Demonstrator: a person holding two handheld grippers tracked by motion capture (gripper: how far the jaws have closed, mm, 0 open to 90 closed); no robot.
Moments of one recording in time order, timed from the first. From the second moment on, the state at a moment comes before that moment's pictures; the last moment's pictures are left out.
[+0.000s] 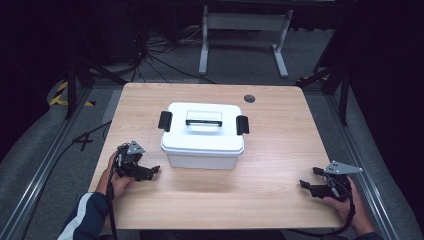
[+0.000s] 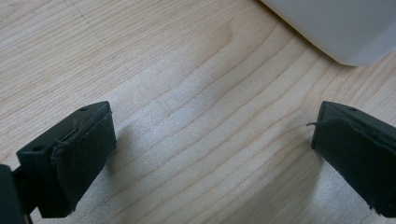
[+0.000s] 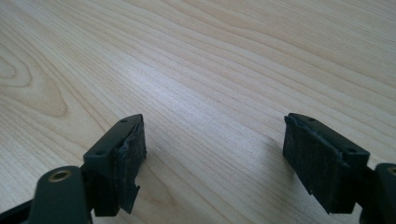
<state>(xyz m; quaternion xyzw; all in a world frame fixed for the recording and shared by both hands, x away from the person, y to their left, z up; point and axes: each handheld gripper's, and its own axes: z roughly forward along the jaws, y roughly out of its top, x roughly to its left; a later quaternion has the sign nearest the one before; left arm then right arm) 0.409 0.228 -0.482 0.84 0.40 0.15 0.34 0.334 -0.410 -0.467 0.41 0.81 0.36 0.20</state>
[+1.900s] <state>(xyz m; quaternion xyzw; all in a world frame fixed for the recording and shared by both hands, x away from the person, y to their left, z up) 0.405 0.235 -0.482 0.85 0.38 0.14 0.34 0.388 -0.300 -0.317 0.22 0.89 0.34 0.20</state>
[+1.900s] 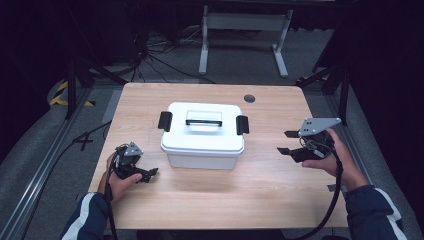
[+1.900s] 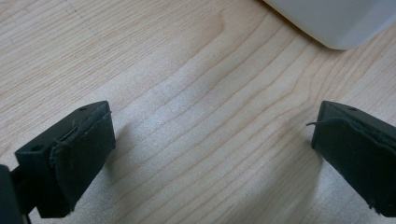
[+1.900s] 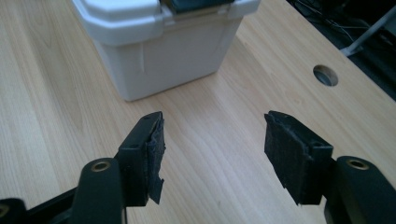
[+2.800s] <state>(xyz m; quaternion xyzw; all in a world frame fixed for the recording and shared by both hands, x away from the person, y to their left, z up) 0.406 0.235 -0.482 0.85 0.38 0.14 0.34 0.429 -0.189 -0.268 0.10 0.93 0.30 0.19</state>
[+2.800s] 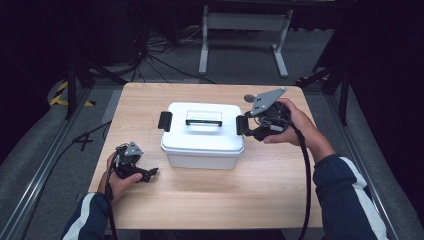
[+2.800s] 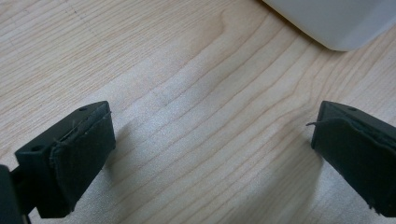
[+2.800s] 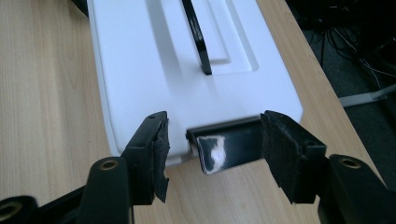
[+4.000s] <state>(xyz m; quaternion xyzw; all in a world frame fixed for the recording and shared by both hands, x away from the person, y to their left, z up) 0.406 0.235 -0.482 0.85 0.38 0.14 0.34 0.466 -0.083 -0.293 0.04 0.96 0.21 0.18</state>
